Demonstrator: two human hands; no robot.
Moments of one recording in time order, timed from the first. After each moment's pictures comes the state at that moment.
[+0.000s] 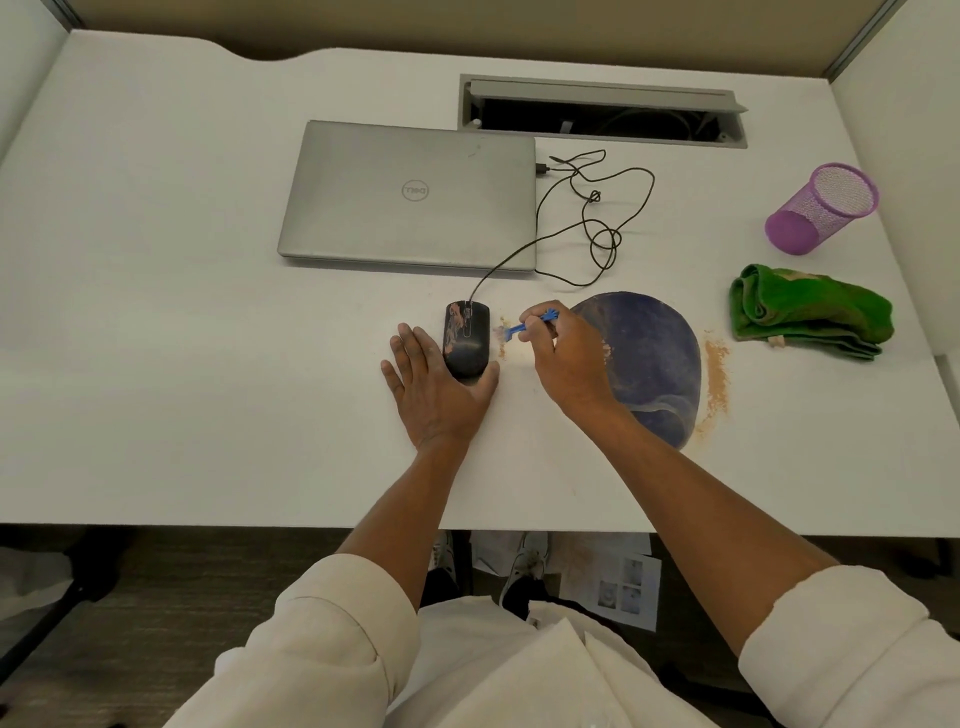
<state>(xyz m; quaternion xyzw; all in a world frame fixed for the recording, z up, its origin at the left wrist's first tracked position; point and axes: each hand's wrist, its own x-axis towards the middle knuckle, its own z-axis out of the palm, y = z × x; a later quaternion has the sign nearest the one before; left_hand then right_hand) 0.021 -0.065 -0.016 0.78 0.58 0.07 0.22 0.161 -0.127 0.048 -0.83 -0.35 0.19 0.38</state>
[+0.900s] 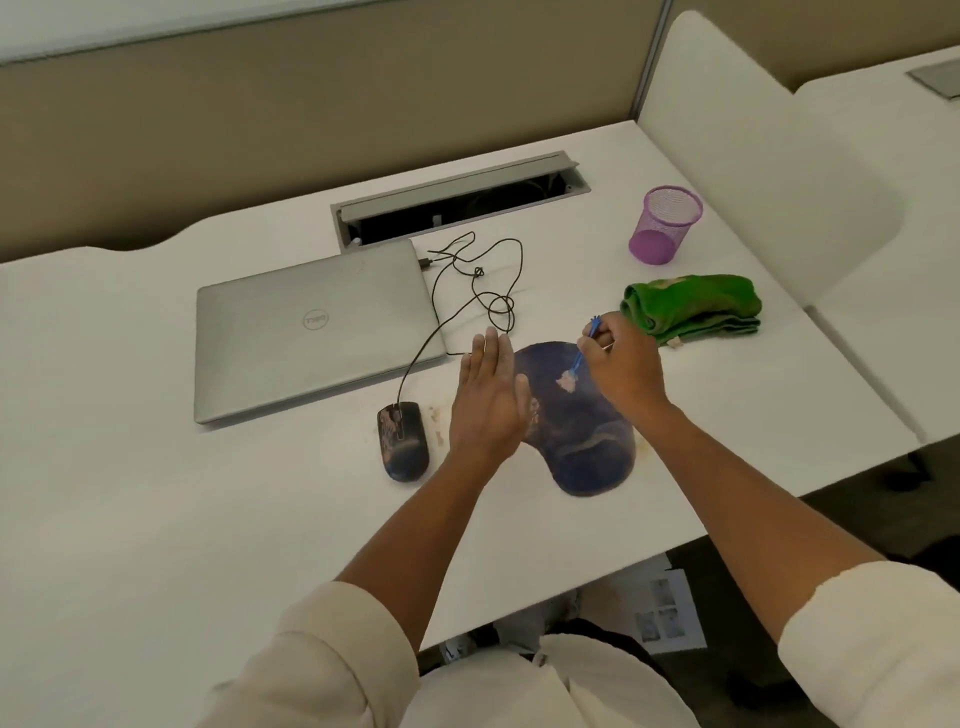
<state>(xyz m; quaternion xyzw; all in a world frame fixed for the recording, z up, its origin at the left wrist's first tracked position) 0.150 -0.074 0.034 0.94 0.22 0.05 0.24 0.280 -0.202 0.078 -0.91 -0.17 0.06 0.38</state>
